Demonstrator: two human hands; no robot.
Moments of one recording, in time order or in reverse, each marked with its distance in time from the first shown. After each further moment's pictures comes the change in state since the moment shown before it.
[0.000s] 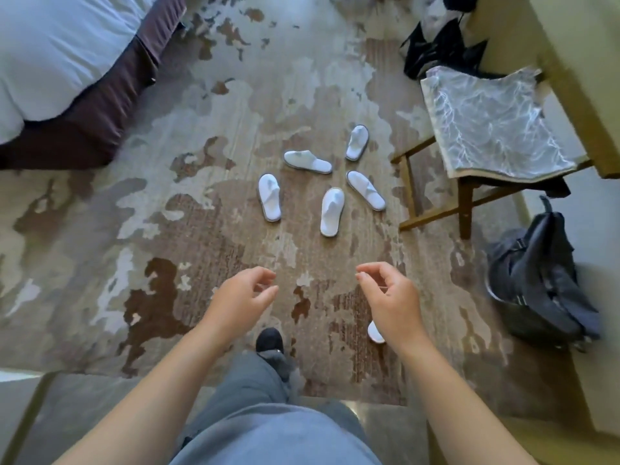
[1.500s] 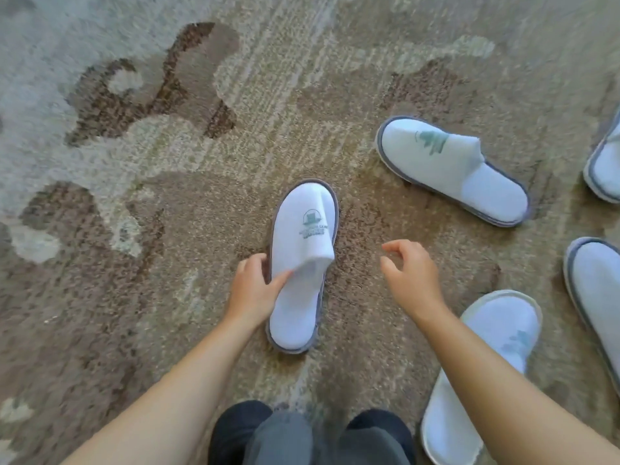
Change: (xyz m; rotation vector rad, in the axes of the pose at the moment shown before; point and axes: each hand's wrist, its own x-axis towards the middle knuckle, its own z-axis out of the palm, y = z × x) left_hand 0.800 -0.415 0.227 -0.115 0.188 -0.699; right_hand 0.790 0.457 0.408 -0.497 -0.422 0.070
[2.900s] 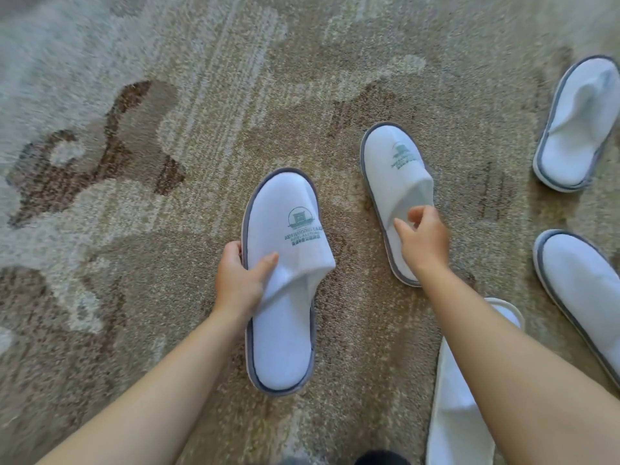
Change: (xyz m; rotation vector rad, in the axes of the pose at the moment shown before) left_hand 0.041 0.077 0.000 -0.477 0.085 0.176; right_hand 0.091 0.029 -0.042 0.218 0.338 0.252
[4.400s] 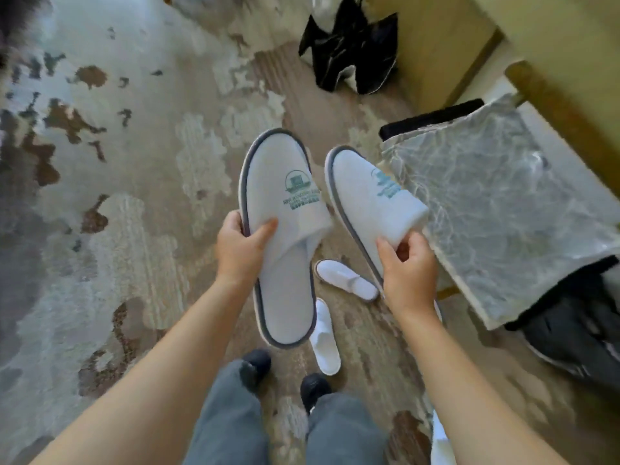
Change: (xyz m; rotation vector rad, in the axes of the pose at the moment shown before) left_hand -0.351 0.598 -0.065 -0.017 -0.504 0.366; right_hand -0.329 -0.287 -0.571 0.507 0.675 0.018
